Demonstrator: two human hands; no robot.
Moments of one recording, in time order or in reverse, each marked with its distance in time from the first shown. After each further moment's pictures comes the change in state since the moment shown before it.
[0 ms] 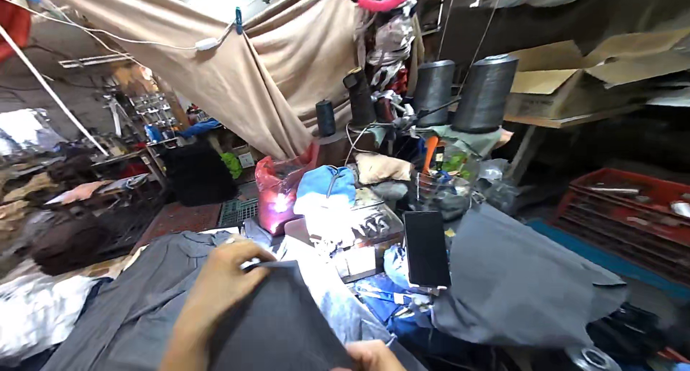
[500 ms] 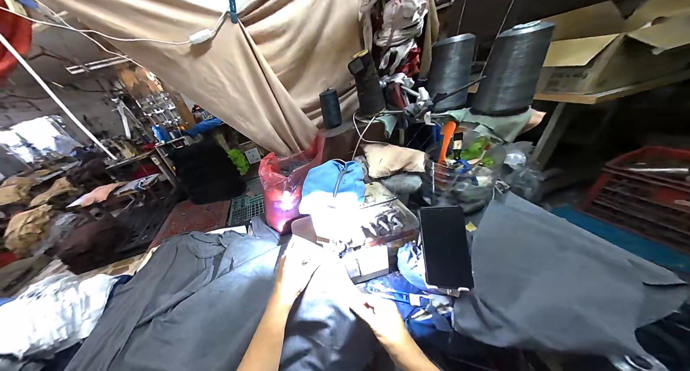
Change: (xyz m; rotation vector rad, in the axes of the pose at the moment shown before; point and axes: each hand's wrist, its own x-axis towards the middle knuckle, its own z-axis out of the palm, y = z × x) left_hand 0.026 -0.032 0.150 -0.157 -0.263 -0.593; right_hand 0.060 0.105 -0.026 -0.116 0.456 0.166
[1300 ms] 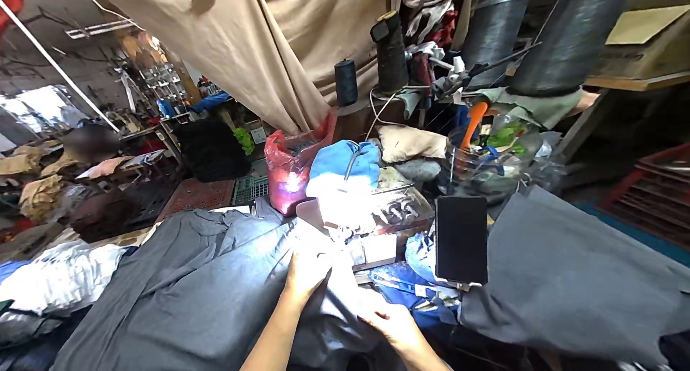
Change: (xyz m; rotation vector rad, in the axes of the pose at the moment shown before) left_hand -0.013 -0.010 0.038 -0.083 0.235 0.327; right_hand -0.024 0.008 -0.015 0.196 -0.116 0.166
